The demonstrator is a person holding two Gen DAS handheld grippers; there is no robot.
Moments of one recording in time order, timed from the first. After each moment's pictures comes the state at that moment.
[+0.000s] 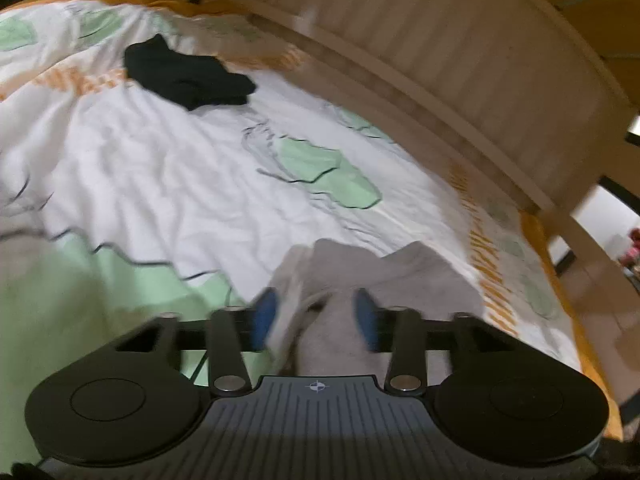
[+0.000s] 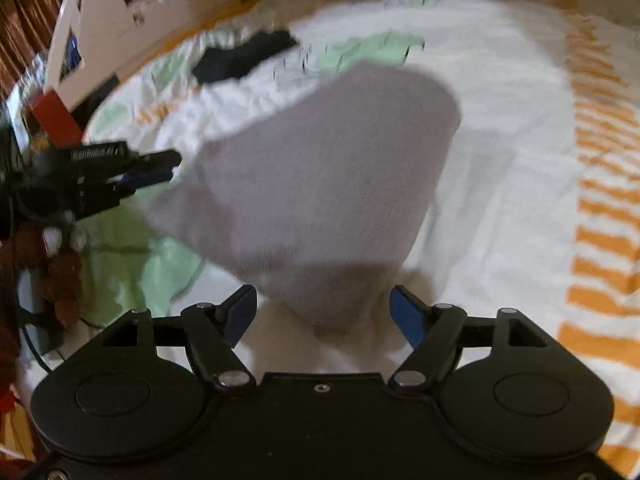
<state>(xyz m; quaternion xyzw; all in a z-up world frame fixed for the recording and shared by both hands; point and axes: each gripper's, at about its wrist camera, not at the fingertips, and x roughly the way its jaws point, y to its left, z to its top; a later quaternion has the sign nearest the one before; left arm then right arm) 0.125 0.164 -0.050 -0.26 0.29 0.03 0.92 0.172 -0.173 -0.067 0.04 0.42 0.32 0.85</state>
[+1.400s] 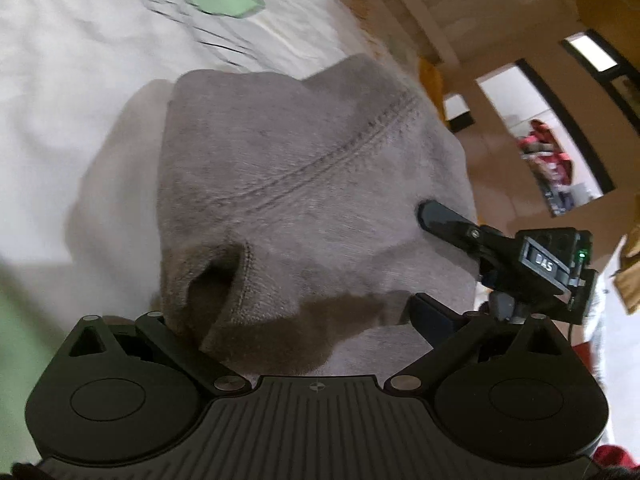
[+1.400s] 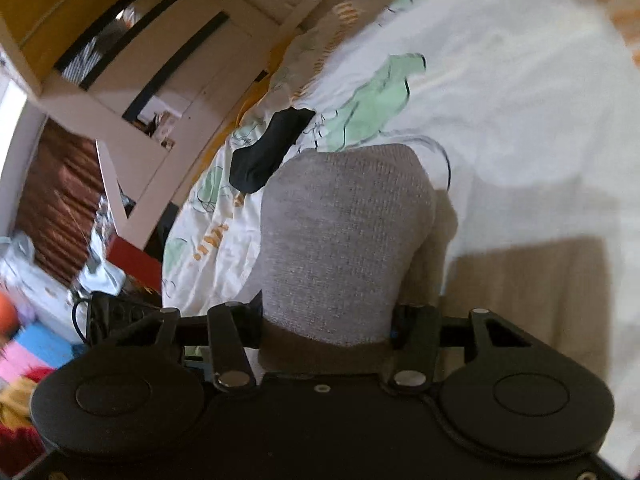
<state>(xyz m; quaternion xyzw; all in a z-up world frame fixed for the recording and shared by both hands) 0.257 0.110 -0.133 -0.33 0.48 -0.26 0.77 0.327 -0.202 -0.108 0.26 0.42 0.40 0.77</state>
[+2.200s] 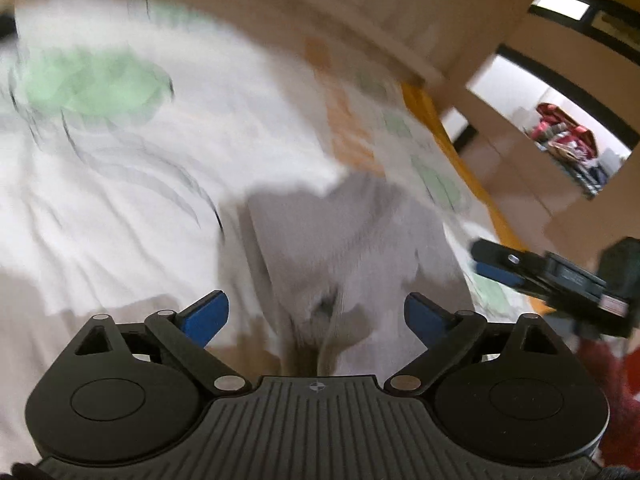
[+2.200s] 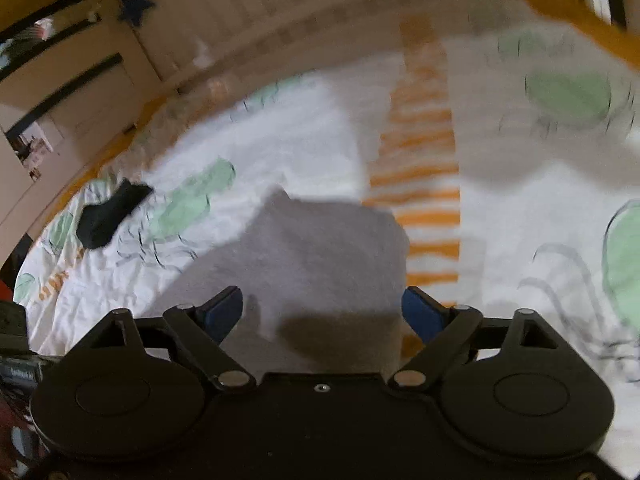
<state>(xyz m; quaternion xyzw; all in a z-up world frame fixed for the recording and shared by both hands) 0.283 0.001 -0.077 -0.18 0.37 -0.19 0.89 0.320 -0.334 -0.073 0.15 0.34 0.19 0.91</state>
